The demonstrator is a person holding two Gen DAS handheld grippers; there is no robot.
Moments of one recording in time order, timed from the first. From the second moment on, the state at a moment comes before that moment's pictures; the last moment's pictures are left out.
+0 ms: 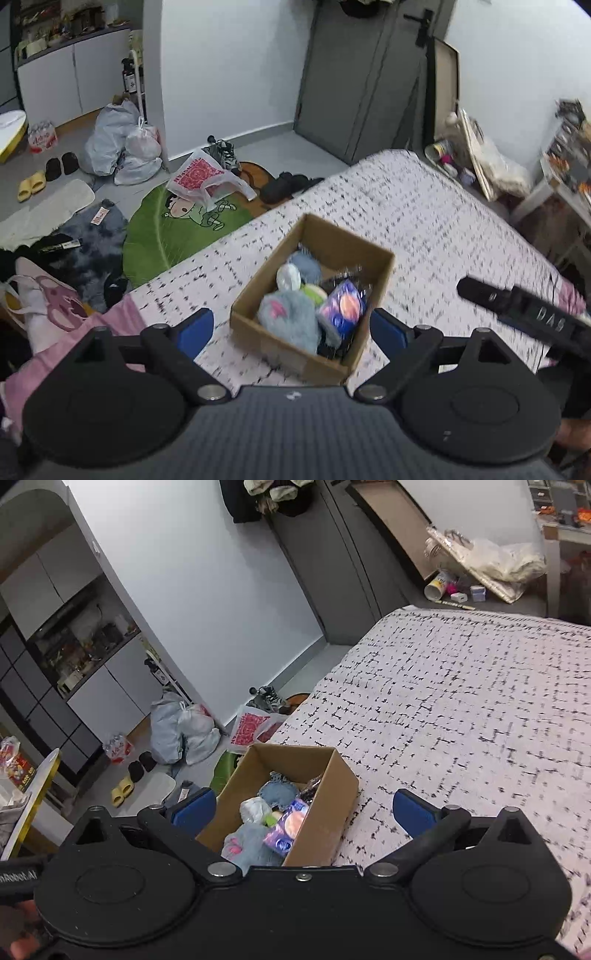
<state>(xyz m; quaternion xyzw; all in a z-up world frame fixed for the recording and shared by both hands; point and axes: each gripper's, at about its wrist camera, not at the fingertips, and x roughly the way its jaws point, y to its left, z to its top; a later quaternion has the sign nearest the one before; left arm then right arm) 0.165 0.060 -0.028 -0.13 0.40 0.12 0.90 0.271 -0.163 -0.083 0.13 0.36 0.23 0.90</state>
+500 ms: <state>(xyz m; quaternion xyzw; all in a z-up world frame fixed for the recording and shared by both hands) 0.086 0.052 0.013 -0.12 0.38 0.11 0.91 0.187 -0.179 -0.033 0.12 0.35 0.25 0.90</state>
